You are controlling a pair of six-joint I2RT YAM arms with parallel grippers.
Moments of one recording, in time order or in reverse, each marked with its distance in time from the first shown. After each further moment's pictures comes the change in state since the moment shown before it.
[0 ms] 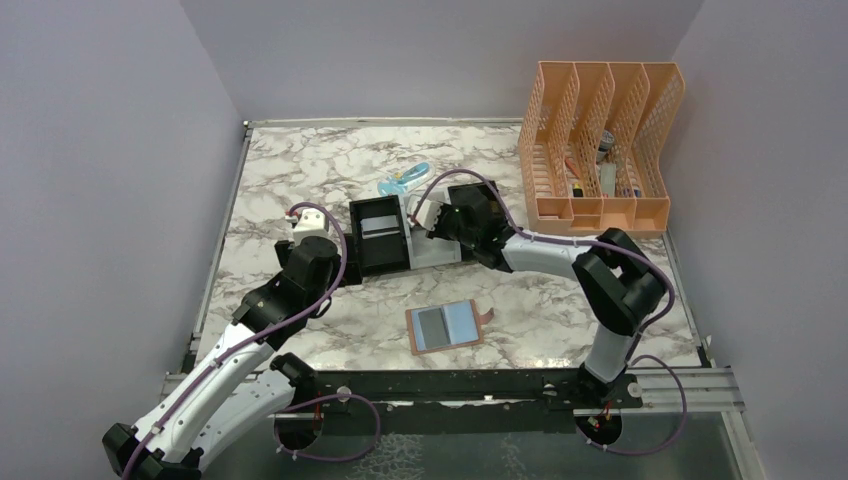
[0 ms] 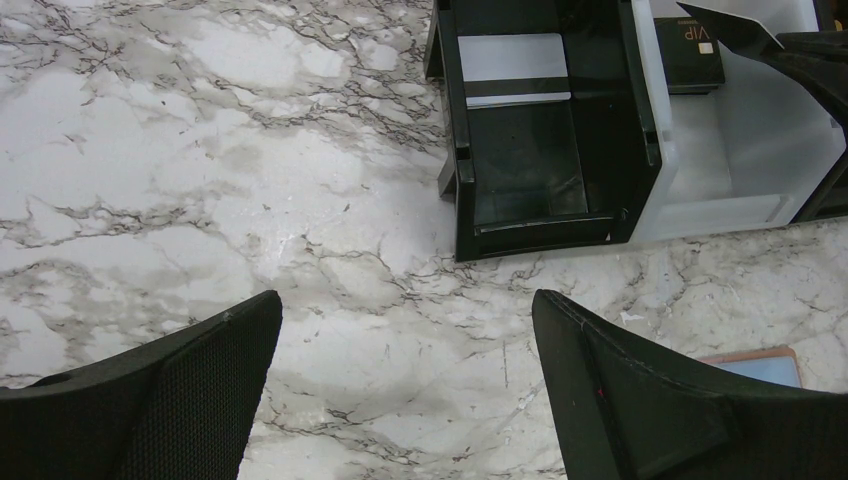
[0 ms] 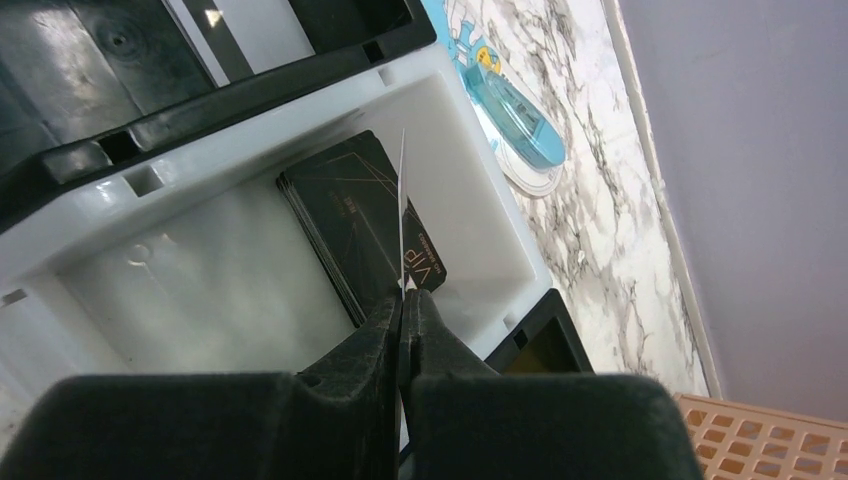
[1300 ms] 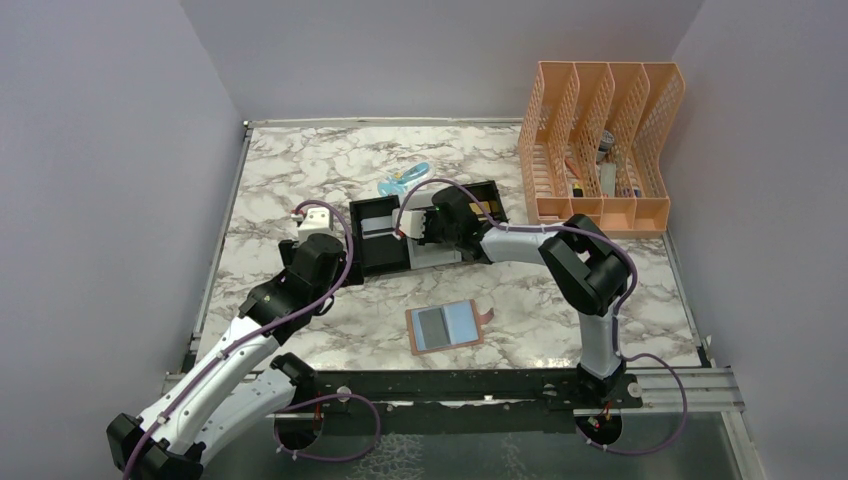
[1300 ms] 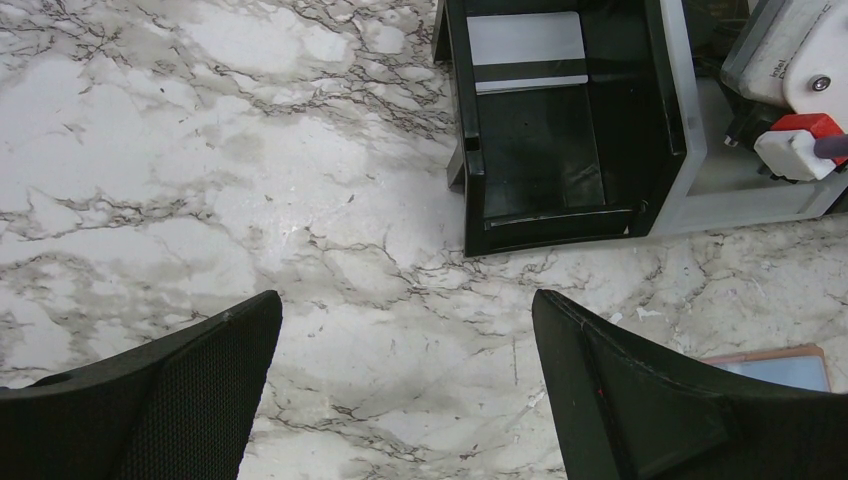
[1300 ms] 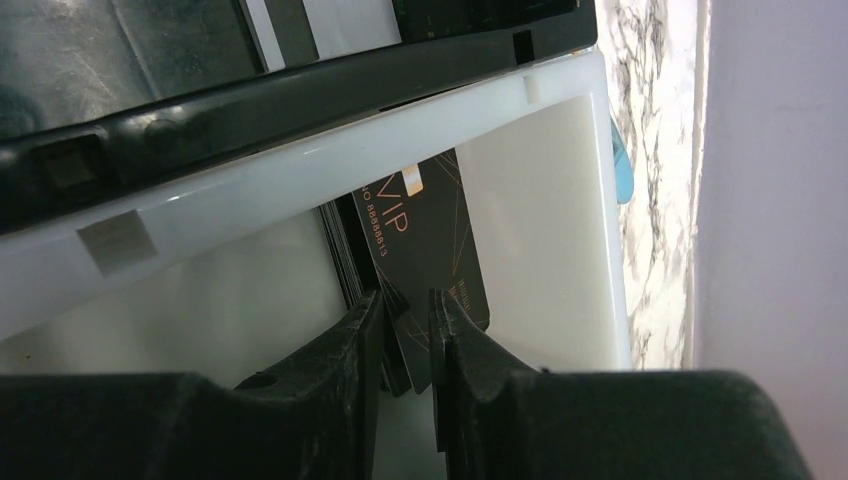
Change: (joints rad) left arm 0.002 0.048 0.000 -0.001 -0.001 0.001; right arm 0.002 0.221 0.157 -0.093 0.004 -0.217
